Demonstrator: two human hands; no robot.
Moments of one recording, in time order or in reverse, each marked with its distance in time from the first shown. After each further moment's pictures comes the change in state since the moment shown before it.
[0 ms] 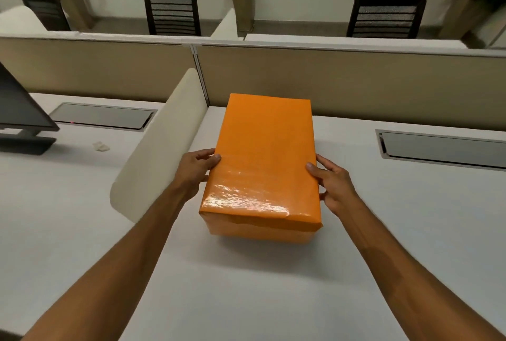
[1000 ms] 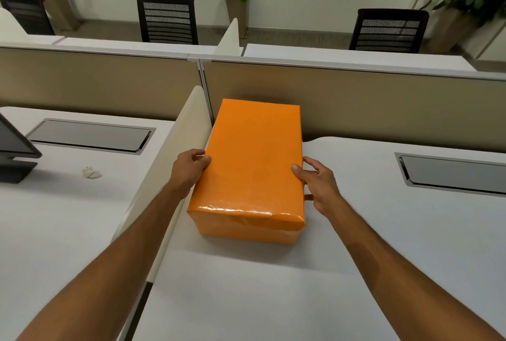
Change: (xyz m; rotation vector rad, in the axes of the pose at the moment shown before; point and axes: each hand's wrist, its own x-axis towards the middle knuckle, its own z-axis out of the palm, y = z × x) left_hand 0.118 0.024 -0.056 0.278 0.088 0.030; right_hand 0.097 -0.014 0.101 -0.168 0.033 -0.090
